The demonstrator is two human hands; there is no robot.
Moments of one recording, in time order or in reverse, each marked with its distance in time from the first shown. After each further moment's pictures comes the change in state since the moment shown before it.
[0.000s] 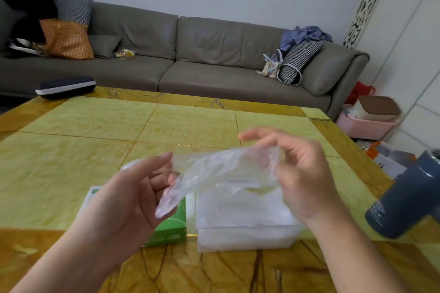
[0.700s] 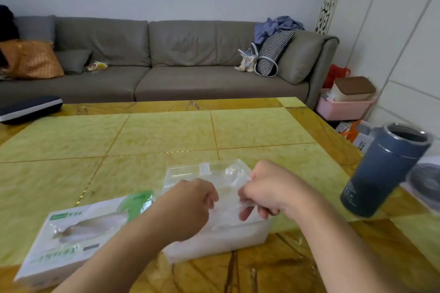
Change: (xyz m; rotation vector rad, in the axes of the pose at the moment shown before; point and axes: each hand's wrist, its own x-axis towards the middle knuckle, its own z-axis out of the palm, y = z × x) left_hand 0.081 -0.073 0.060 1.833 -0.193 0.072; right_hand 0.000 0.021 -0.038 -0.447 -0.366 0.984
